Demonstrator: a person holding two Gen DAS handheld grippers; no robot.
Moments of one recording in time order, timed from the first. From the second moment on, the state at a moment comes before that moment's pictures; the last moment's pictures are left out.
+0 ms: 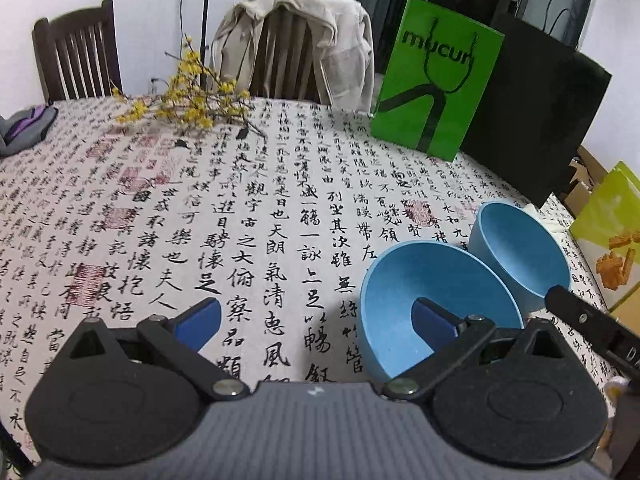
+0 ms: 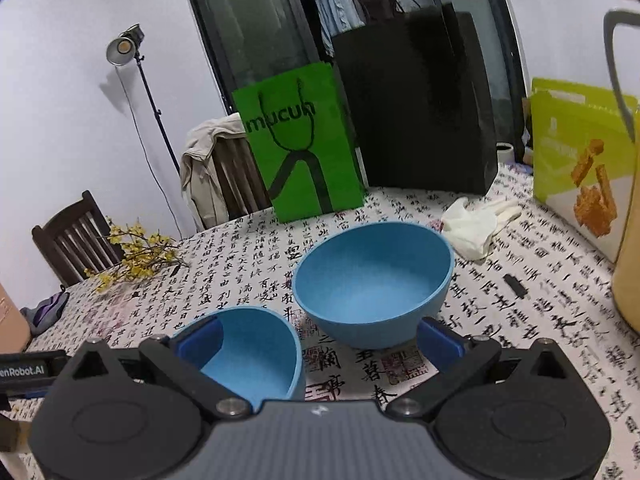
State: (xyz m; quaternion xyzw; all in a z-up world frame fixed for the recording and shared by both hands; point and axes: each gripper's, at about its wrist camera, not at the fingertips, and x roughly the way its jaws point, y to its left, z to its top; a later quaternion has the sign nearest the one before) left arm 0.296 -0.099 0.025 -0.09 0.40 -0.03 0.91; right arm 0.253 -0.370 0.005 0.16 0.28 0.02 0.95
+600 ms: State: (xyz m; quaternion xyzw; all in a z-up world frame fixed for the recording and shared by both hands) left arm 0.340 -0.115 -0.006 -0.08 0.44 -0.02 0.90; right arm 0.269 -0.364 -0.032 0.14 0.31 0.03 0.94
